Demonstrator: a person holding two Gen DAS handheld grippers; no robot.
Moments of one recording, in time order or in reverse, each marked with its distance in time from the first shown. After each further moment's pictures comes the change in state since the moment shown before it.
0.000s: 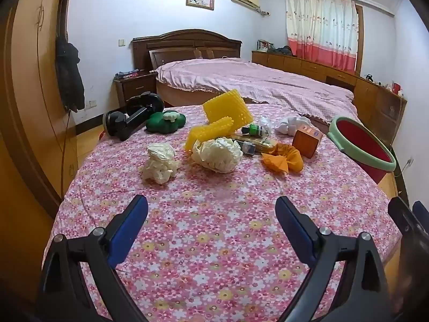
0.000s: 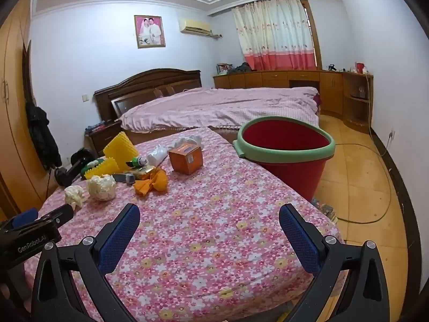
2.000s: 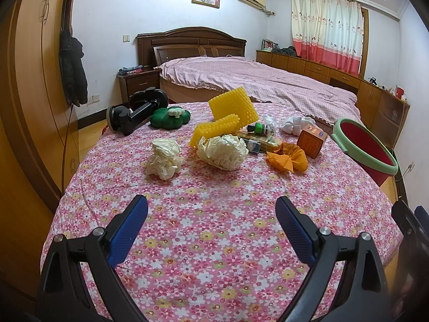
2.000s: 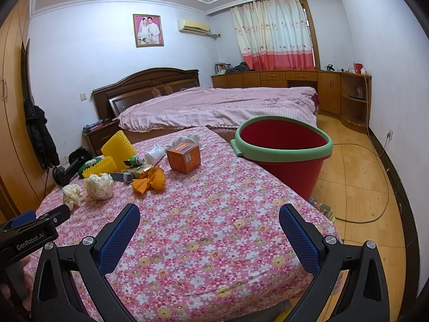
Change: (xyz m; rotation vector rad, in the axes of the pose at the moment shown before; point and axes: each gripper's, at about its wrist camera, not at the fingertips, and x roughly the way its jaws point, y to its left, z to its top) left arm 0.001 0.005 -0.003 -0.016 0.010 -0.003; right arm 0.000 0.000 0.000 0.003 0.010 -0.002
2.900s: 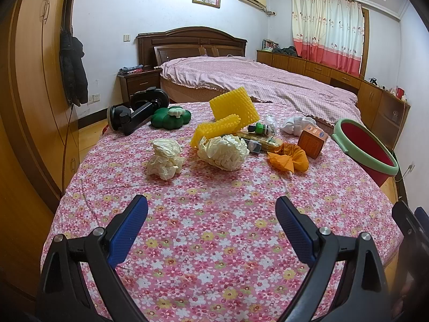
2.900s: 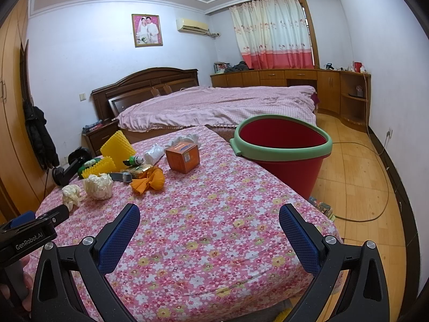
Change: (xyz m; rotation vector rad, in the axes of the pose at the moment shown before) left arm 0.000 0.002 0.000 0.000 0.002 0.000; right arm 0.001 -0.001 -0.001 0.001 0.001 -0.001
